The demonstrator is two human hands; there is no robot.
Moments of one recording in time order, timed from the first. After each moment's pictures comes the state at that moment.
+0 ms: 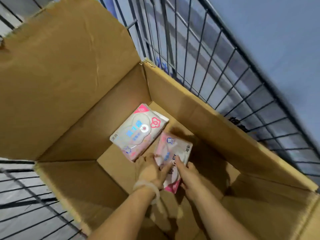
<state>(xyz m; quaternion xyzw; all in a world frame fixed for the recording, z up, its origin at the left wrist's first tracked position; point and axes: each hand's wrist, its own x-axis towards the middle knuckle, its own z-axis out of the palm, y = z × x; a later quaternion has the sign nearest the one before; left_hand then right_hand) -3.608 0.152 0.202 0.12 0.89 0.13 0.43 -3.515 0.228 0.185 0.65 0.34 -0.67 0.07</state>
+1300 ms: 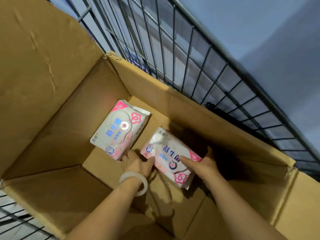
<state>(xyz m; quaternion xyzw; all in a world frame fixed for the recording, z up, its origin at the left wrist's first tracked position) -3.609 0.165 0.203 0.02 0.87 0.15 0.47 -3.468 0.280 0.213 0.71 0.45 -0.51 0.16</state>
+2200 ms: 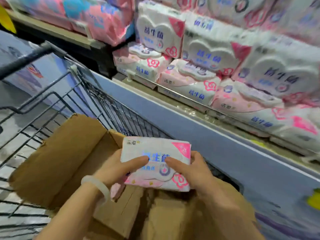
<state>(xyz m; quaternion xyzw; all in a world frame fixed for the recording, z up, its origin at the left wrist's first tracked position) -3.629 0.186 0.477 0.25 0.66 0.43 0.57 -3.438 0.284 0.481 0.54 0.49 -0.67 -0.14</state>
